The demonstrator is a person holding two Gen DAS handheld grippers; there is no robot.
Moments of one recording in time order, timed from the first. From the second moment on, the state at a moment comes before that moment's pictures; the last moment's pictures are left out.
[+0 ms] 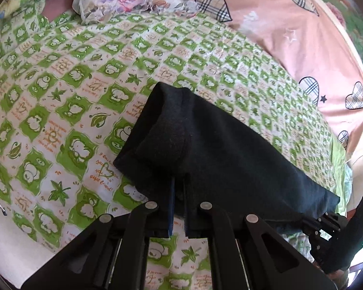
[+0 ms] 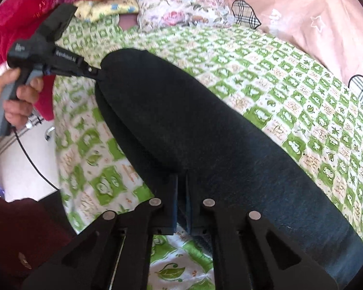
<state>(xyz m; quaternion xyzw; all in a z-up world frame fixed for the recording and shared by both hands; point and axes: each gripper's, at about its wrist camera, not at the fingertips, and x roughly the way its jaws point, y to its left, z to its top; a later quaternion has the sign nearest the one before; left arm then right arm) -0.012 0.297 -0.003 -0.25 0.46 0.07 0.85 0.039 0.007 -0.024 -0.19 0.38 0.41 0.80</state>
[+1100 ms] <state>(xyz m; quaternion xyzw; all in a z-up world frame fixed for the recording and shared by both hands) -0.028 0.320 -0.032 -0.28 0.47 0.09 0.83 0.173 0.041 -0.023 -0.05 0.49 0.40 0.77</state>
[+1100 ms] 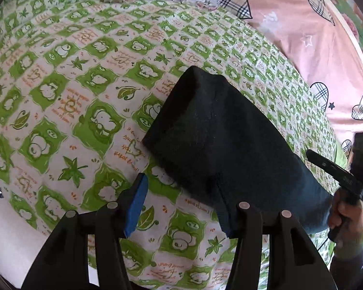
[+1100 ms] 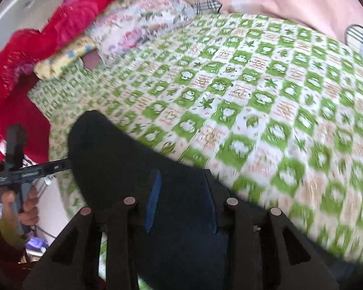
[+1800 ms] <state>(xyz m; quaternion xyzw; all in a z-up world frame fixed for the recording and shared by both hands) 0.003 0.314 -0.029 -0.26 0.44 0.06 0.86 0.168 0.093 -0.017 -0.20 0.48 0.41 0.75</state>
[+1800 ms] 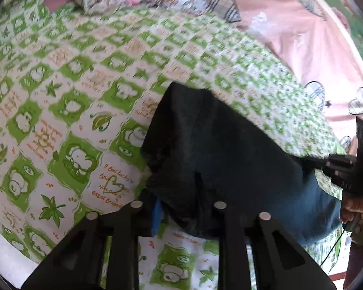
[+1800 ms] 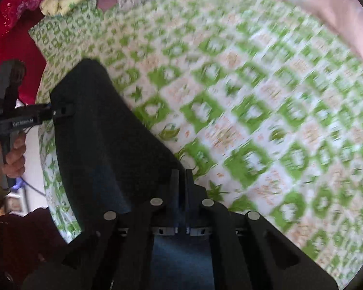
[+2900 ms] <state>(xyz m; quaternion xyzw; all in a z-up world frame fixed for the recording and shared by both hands) -0.024 0.300 0.027 -0.14 0.39 0.08 0.91 0.119 -0.002 -0.007 0.04 0.41 0.27 0.87</state>
